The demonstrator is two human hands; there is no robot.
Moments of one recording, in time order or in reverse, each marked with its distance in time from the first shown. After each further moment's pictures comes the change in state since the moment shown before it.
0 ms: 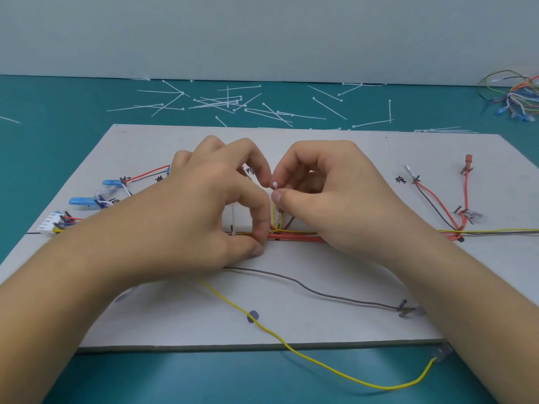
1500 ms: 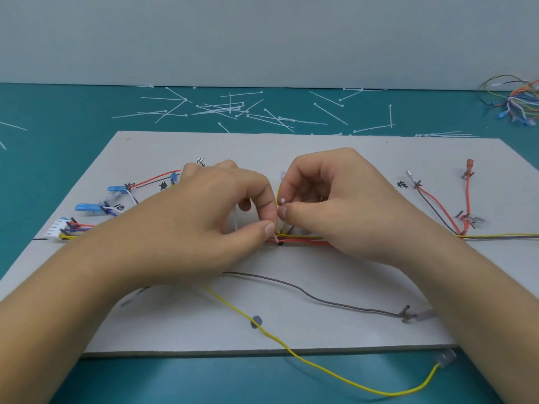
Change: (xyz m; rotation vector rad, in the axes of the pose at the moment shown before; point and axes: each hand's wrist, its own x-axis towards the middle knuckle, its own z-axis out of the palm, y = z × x) left_hand -0.001 -0.002 0.002 -0.117 0.003 -0.042; right_hand 0.000 -0.002 -0.007 -0.044 -0.093 0.037
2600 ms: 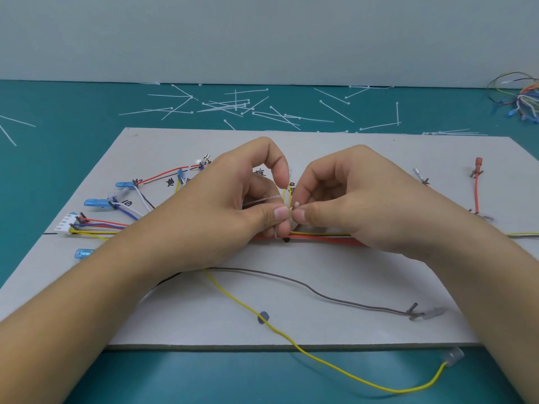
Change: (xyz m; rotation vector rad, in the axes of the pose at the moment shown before) left_hand 0.012 0.000 0.013 -0.602 -0.017 -0.078; right_hand -0.004 -0.005 -0.014 -0.004 -0.110 0.108
